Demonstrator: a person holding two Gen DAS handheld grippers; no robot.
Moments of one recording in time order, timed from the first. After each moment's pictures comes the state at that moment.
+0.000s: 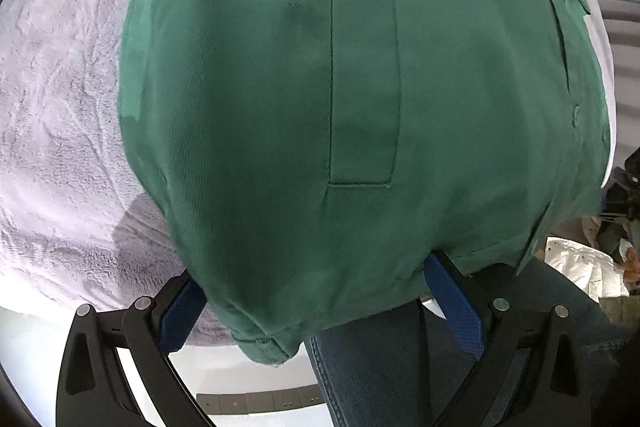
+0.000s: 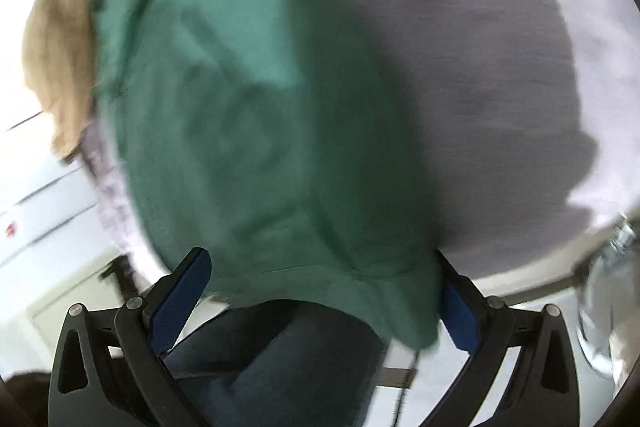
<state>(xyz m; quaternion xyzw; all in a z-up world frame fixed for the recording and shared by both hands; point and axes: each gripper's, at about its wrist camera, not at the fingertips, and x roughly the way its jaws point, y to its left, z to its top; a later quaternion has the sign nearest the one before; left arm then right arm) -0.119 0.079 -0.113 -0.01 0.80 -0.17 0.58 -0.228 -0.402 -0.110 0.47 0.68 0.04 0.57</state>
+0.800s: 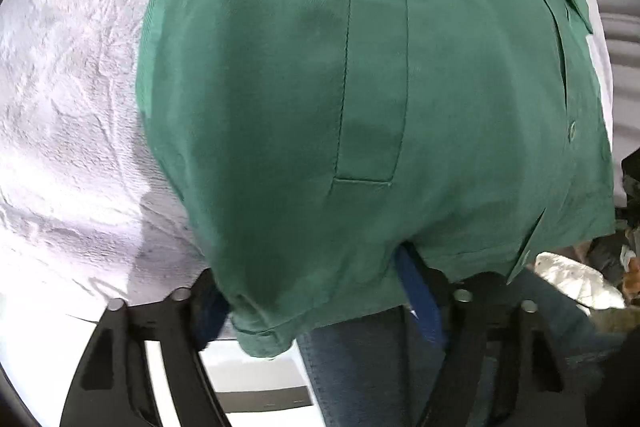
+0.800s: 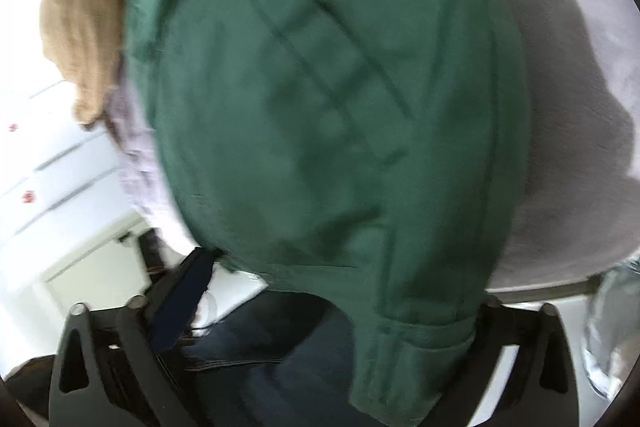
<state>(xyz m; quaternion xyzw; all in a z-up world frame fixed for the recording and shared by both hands) -0.116 0.101 -0.109 -0.03 0.80 -0.16 0.58 -0.194 -0.372 -0.114 0.45 0.71 0.08 0.53</state>
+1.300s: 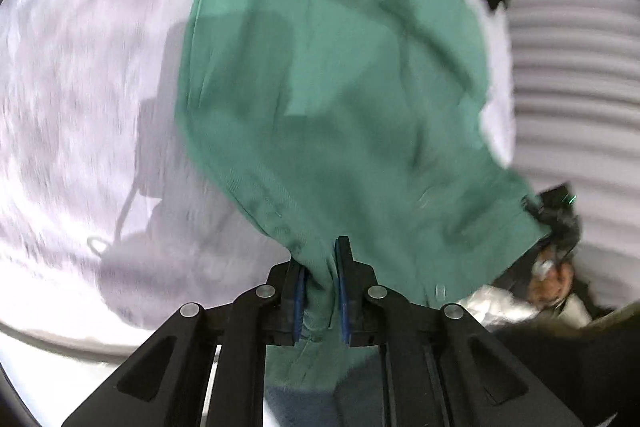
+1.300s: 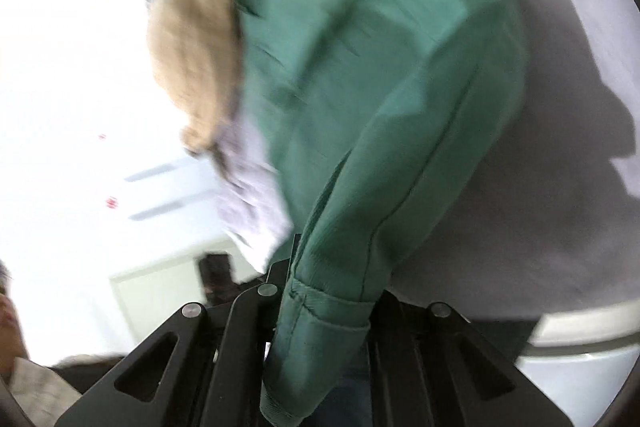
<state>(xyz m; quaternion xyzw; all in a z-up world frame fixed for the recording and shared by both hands) -0.051 0.152 -0.012 -0.21 0.72 -0.24 0.61 -0.152 -0.386 -0.040 0.58 0.53 0.18 0.59</state>
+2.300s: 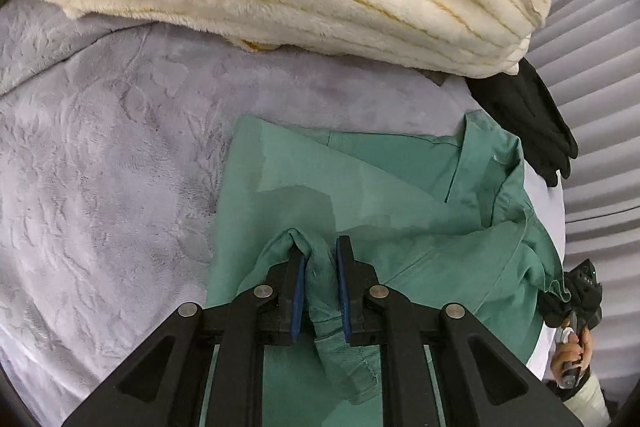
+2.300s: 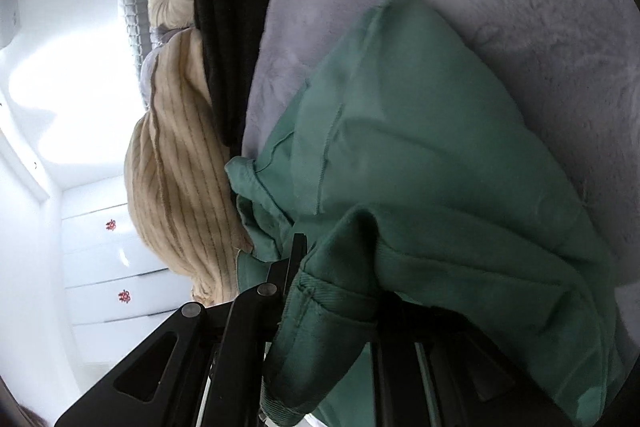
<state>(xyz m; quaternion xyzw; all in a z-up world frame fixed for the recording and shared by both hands) 0.230 0.122 -0.058 -0.18 0.61 -0.14 0.76 0.132 -0.451 -0.132 0.61 0.46 0.10 0.63</state>
